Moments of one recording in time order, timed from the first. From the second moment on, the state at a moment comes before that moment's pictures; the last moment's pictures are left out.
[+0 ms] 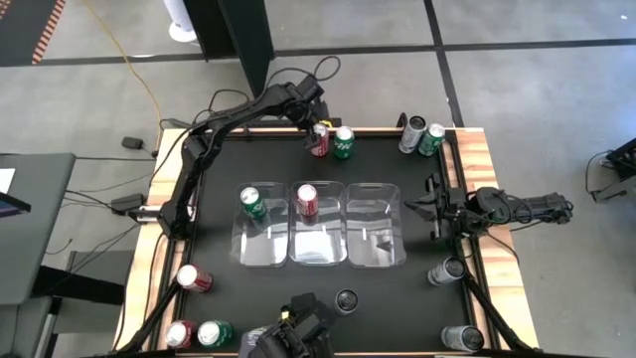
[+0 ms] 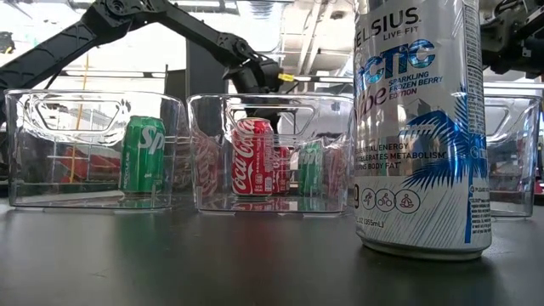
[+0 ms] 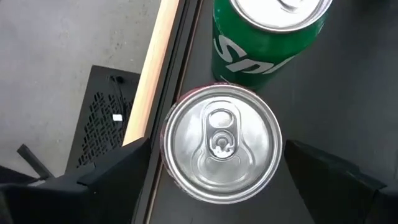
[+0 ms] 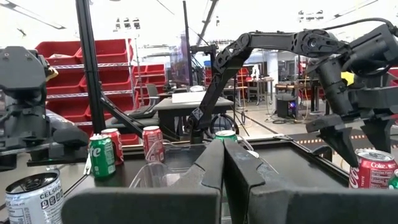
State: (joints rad) left arm 0.67 2.22 2.07 -0.89 0.13 0.43; right arm 0.12 0.01 0.05 0.19 0.18 0.03
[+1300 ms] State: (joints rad) left arm 0.65 2.29 2.07 -0.86 0.13 0.38; right arm 0.12 0.01 0.05 0.18 0.18 0.03
